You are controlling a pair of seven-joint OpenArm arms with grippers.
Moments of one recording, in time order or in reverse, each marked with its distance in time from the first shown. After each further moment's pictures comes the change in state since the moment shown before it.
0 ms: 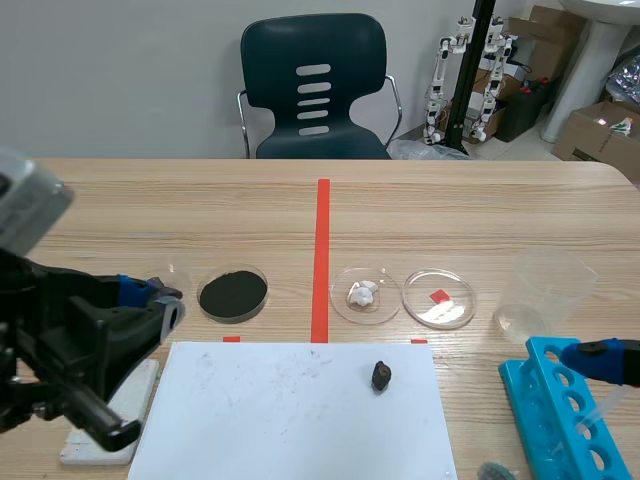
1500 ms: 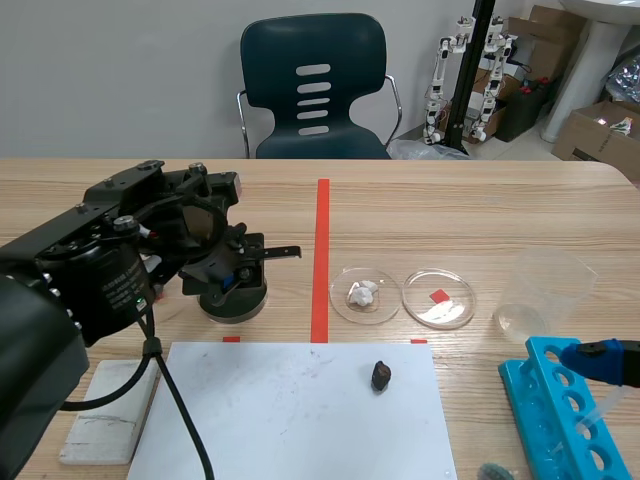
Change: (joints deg) left arm -60.4 28.9 16.5 -64.4 3.1 27.3 29.6; right arm 0.0 0.0 0.0 0.0 0.0 0.0 0.0
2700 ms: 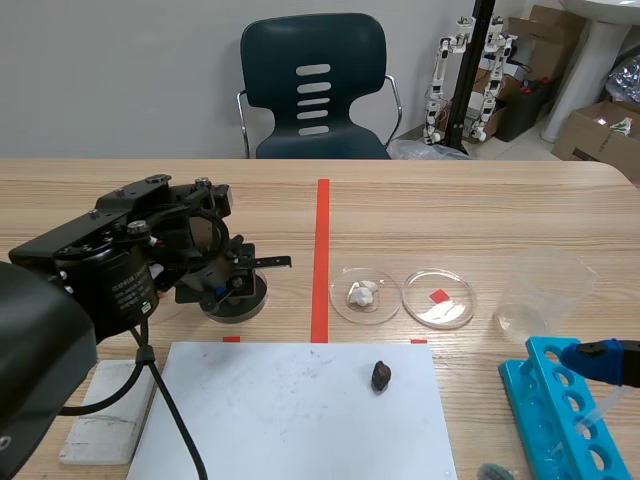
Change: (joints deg) left arm -2.0 0.4 0.0 -7.1 0.9 2.2 -3.4; right arm 0.0 0.0 0.0 0.0 0.0 0.0 0.0
